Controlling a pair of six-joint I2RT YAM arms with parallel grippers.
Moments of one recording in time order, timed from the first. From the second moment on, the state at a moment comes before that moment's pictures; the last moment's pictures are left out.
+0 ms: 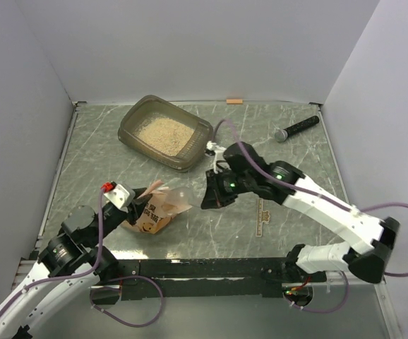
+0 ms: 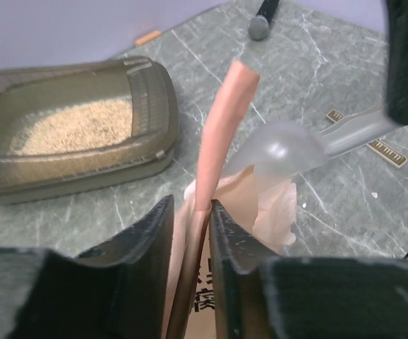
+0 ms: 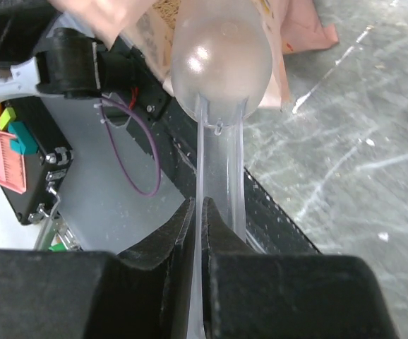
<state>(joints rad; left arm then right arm) -0.76 0.24 0.52 -0.33 -0.04 0.06 0.91 1.27 1.27 -0.78 -0.34 0.54</state>
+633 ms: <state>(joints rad) -0.76 0.28 0.76 -0.29 0.18 0.17 0.91 1.02 1.56 -0.92 -0.42 0.56</state>
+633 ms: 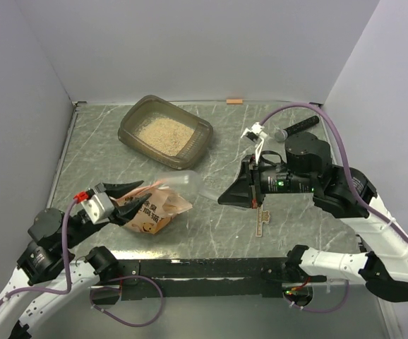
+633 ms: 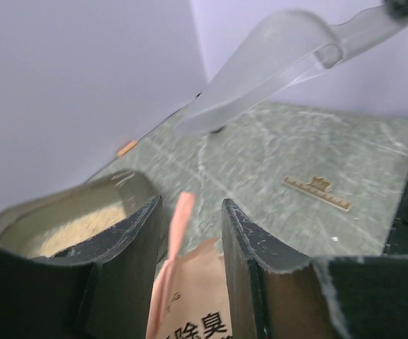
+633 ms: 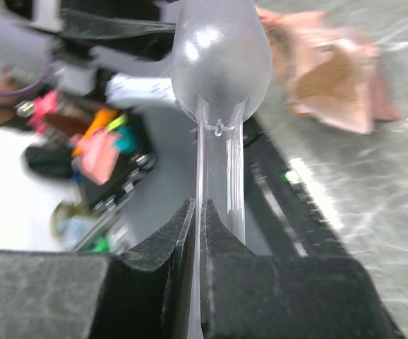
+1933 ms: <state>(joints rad) -0.76 0.24 0.71 -0.06 0.50 0.24 0.94 1.03 1.45 -0.73 -0.73 0.70</state>
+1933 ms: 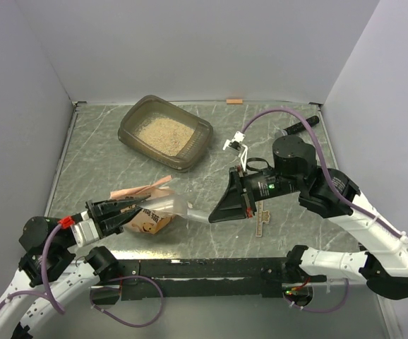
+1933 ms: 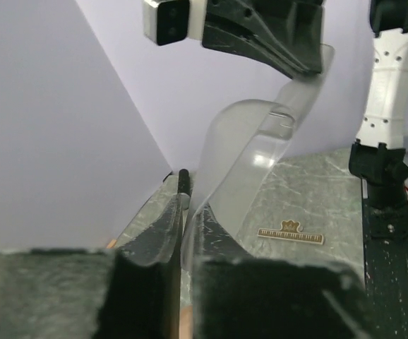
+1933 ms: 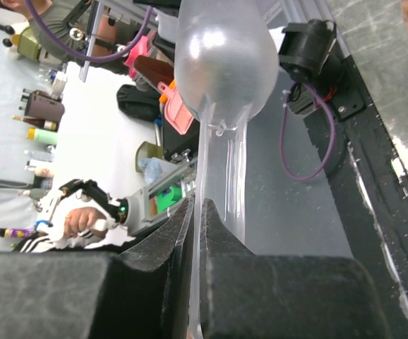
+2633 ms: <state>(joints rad) -0.76 0.31 0.88 -0.29 0.45 0.16 0.95 0.90 1.37 -0.63 -0.53 0.42</state>
